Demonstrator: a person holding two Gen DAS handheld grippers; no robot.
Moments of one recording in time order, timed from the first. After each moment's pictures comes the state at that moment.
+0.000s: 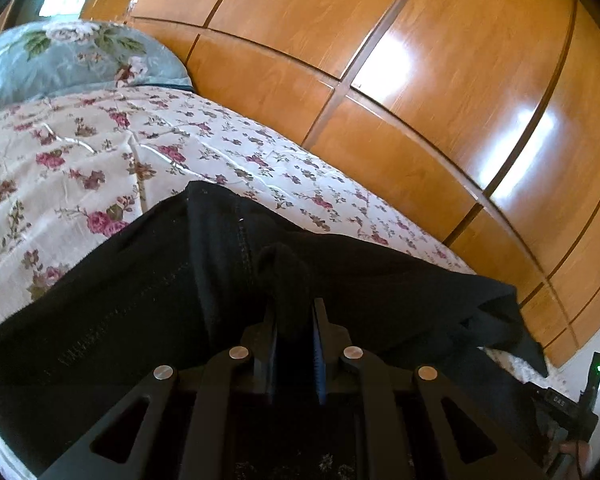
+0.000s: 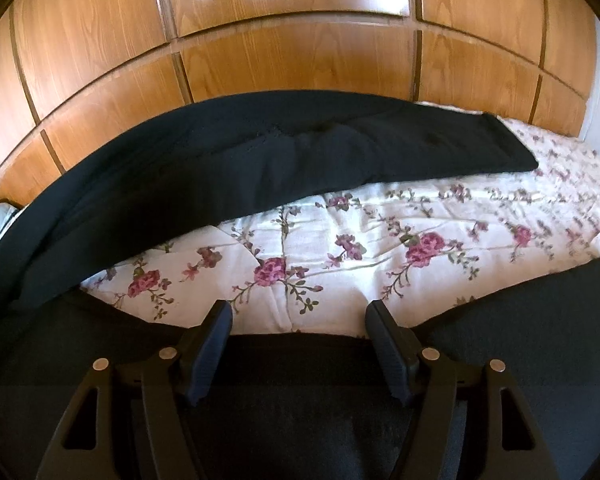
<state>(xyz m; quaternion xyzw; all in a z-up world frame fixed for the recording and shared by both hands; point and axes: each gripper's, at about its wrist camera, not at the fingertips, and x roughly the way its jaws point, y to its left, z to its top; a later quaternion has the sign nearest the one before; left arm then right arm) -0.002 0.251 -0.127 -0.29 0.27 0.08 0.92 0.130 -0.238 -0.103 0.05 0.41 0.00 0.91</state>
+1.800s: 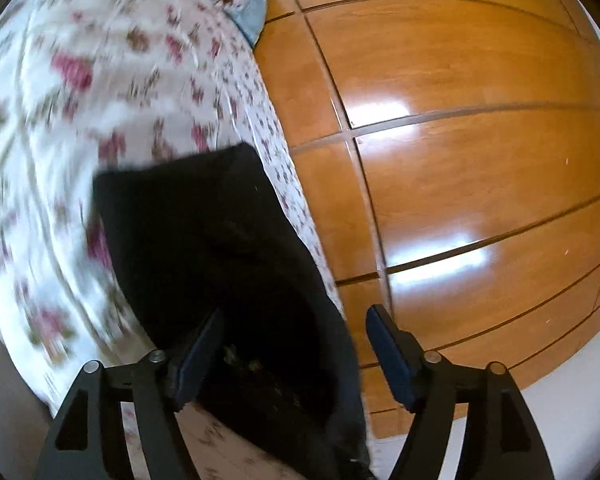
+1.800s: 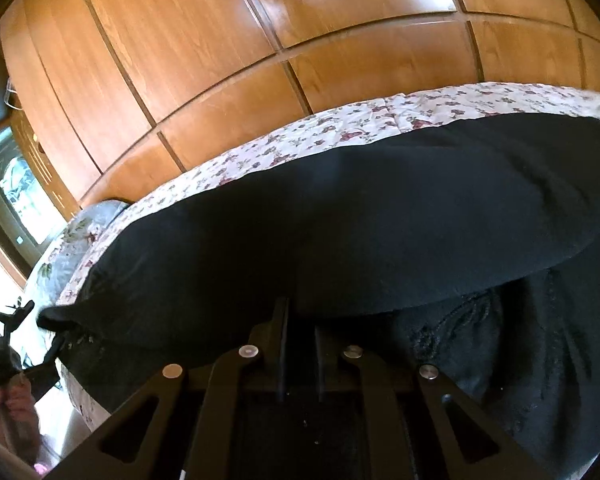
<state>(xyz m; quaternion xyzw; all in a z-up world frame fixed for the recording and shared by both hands) -0.115 0.291 -0.142 -0.60 0.19 -0.03 0.78 0.025 -0.214 -0.124 0.16 0.36 0.17 0.91</state>
